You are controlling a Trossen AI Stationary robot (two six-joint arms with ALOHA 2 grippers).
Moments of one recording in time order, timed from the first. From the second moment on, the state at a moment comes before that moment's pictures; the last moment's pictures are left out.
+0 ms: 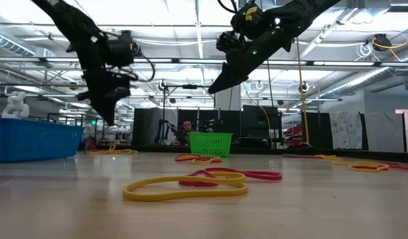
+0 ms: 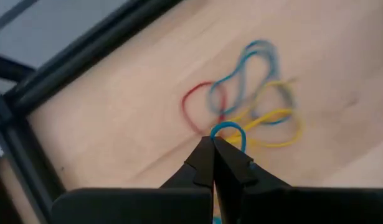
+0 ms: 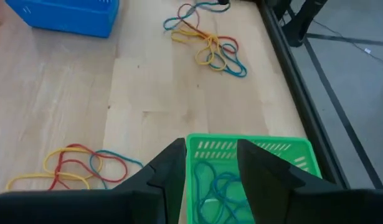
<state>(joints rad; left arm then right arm) 0.79 1.28 0.77 -0.57 -0.14 -0.10 -0.36 1.67 1.17 -0.14 -0.11 -0.30</state>
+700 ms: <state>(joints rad) 0.41 1.11 0.77 -0.22 0.02 -0.12 -0.31 1.74 1.17 0.19 -0.17 -0.24</state>
